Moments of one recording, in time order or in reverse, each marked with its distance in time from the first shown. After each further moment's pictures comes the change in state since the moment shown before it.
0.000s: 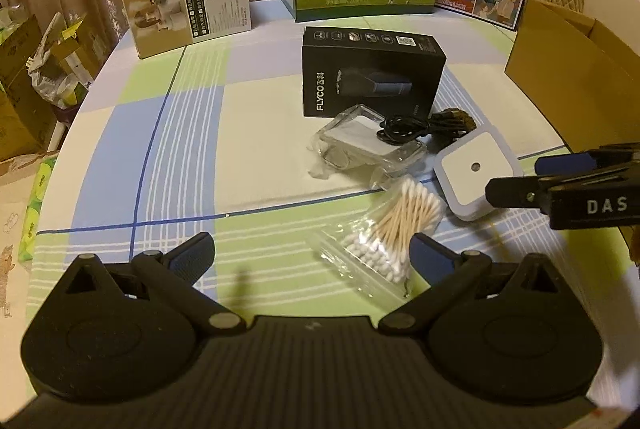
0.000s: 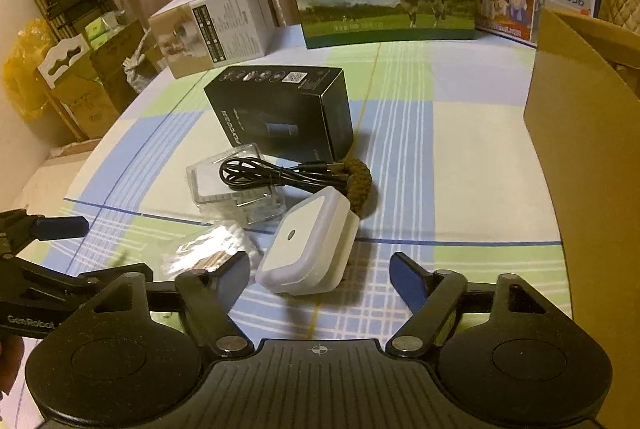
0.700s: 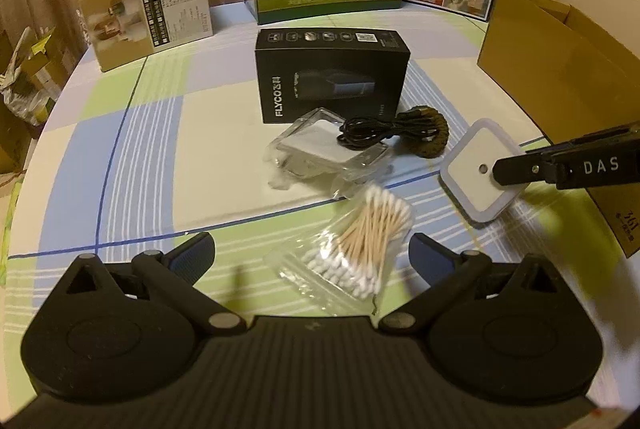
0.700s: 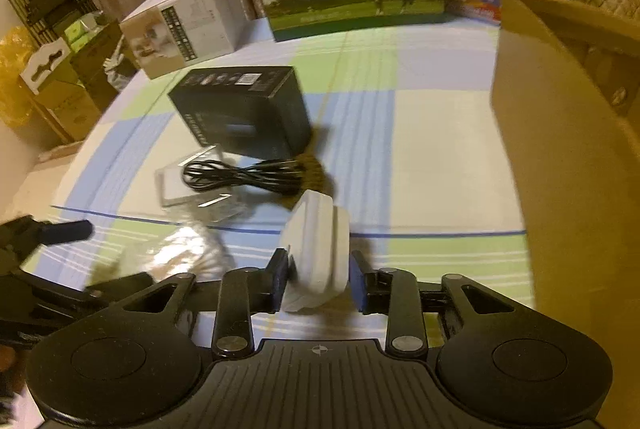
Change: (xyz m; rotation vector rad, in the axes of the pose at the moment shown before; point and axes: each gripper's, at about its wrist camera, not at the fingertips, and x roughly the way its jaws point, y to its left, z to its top) left arm 0.013 -0.019 0.006 0.058 -0.003 -0.063; right arm -0.012 -0.029 0.008 0.034 0.042 -0.053
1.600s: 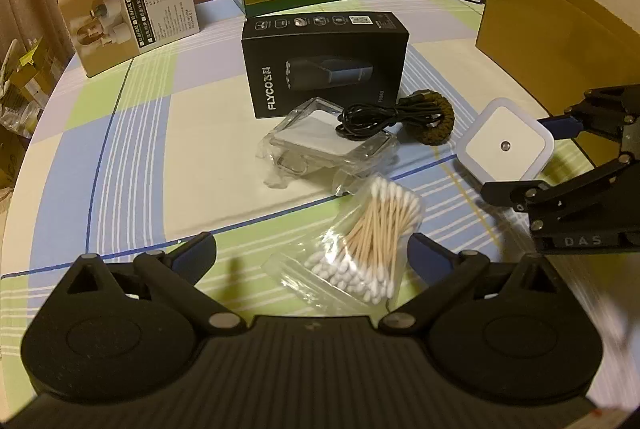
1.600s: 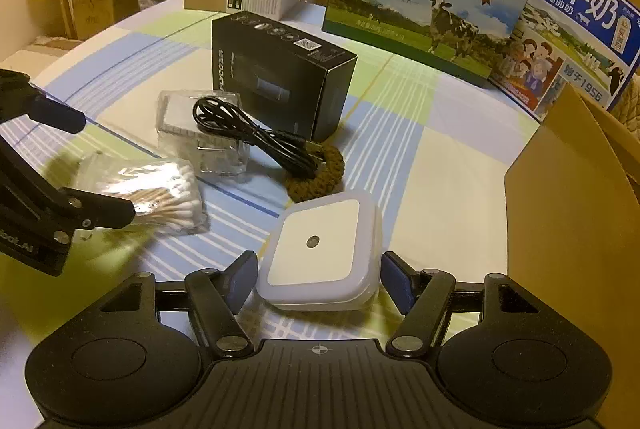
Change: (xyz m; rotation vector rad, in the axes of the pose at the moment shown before) left arm 0.018 0.000 -0.001 0.055 0.016 -0.003; right arm 0.032 0.037 -0.023 -0.394 -0.030 -0.129
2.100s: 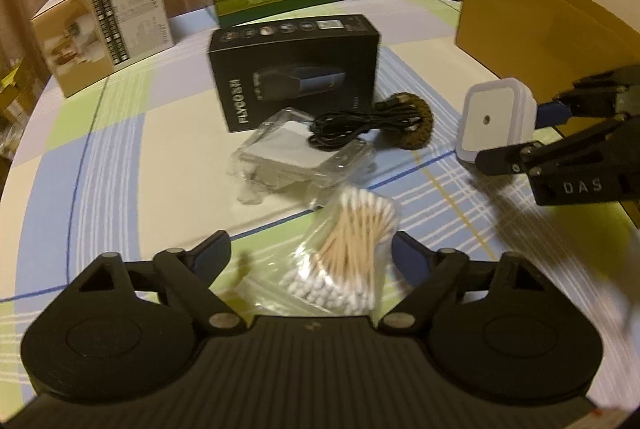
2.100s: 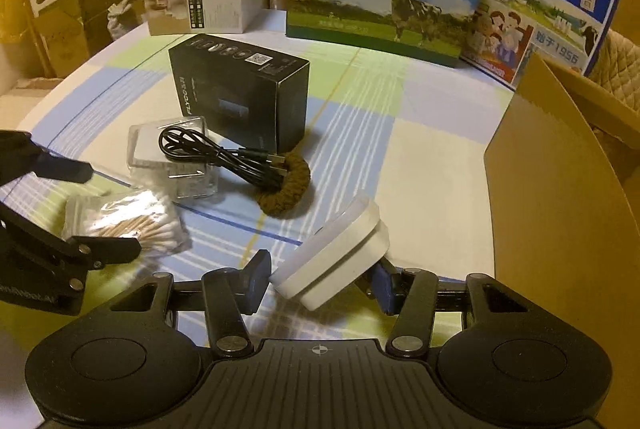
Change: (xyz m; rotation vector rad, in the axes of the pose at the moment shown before) left arm 0.008 -0.012 0.004 0.071 -0.024 -0.043; right arm -0.009 -0.027 0.009 0.159 0.003 0.013
